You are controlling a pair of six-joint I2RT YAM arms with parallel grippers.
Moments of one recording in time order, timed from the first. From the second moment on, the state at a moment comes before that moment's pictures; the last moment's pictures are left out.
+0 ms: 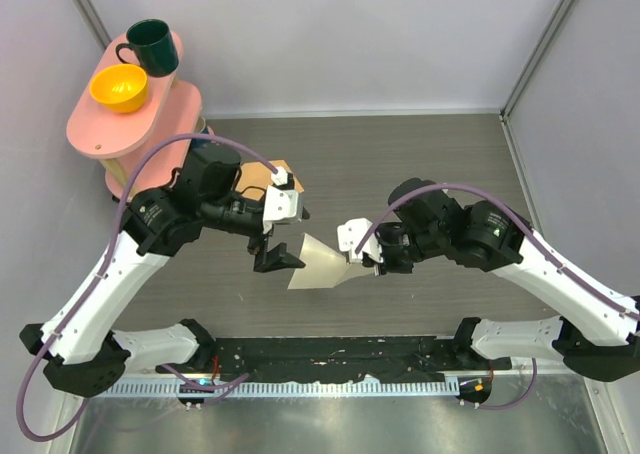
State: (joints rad) left arm -0.74 1.14 1.56 -1.03 0.74 0.59; right arm 1.01 1.13 1.47 -1.15 -0.29 -0.63
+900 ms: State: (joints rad) left arm -0.79 1.16 1.35 -0.87 0.87 0.30; right arm 1.01 1.15 1.50 -1.11 -0.33 -0.52
